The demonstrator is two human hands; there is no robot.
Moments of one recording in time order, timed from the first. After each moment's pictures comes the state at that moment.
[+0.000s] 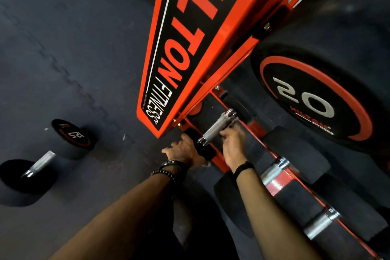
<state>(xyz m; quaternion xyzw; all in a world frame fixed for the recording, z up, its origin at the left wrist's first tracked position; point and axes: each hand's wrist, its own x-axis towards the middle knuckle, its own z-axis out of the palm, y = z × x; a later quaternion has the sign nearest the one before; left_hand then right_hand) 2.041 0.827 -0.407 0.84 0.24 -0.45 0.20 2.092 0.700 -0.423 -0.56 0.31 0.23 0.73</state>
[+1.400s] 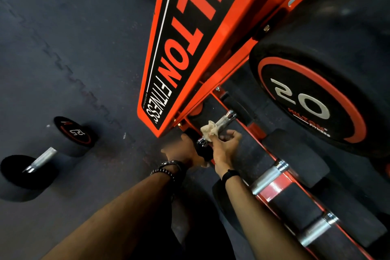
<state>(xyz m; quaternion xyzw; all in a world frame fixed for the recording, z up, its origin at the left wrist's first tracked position) 2.040 0.825 -0.409 0.83 0.25 -0.45 0.21 2.069 0.715 -0.447 -0.72 0.33 0.11 0.60</state>
